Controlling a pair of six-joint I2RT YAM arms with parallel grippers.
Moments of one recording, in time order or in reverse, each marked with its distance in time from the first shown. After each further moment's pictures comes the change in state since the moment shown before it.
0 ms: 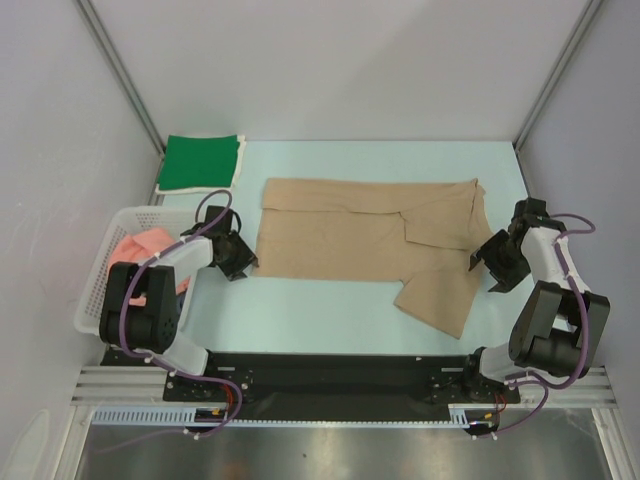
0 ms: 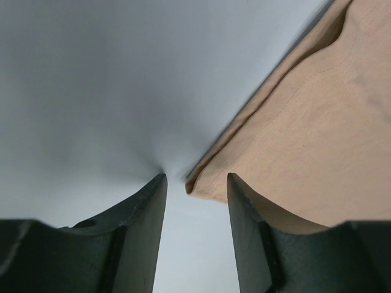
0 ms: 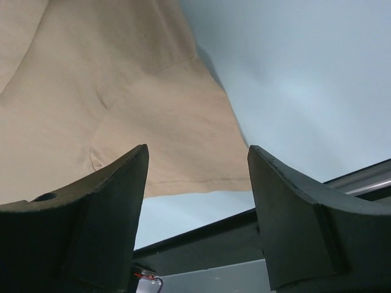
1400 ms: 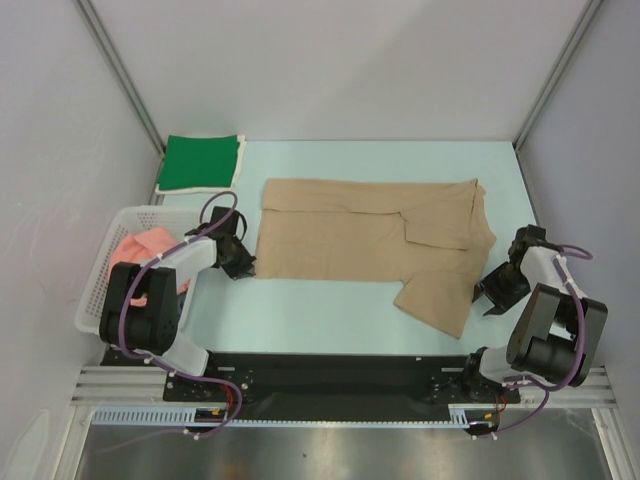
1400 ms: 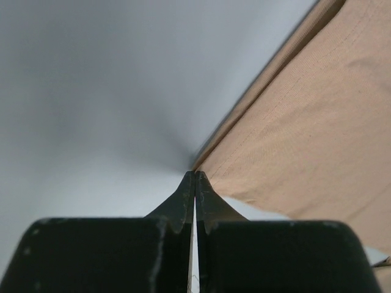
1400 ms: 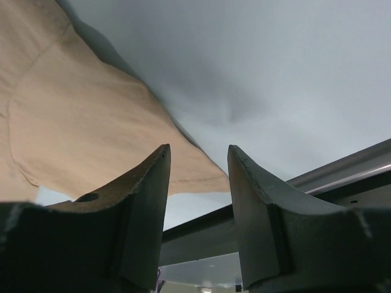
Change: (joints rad) left arm -0.042 -0.008 0.006 -0.042 -0.040 -0.006; right arm -0.090 -0.019 -0.183 0.024 0.002 -0.030
